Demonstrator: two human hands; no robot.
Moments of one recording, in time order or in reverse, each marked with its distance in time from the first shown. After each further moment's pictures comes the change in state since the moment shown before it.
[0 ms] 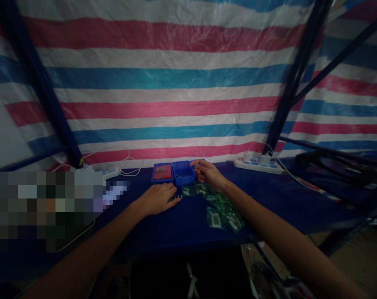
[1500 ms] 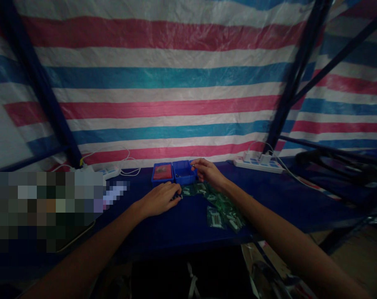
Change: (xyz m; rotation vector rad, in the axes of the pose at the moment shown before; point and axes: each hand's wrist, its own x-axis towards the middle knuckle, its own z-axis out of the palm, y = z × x) left_hand 0.000 0.001 0.000 -0.285 0.061 0.020; right_hand 0.004 0.004 -0.002 -0.073 0.085 -0.041
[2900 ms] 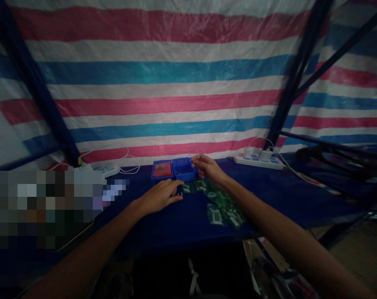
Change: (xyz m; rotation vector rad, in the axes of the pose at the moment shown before) left_hand 0.002 -0.005 0.003 -0.129 -0.023 -0.044; right_hand -0.001 -0.003 0.001 0.005 -0.011 -0.045
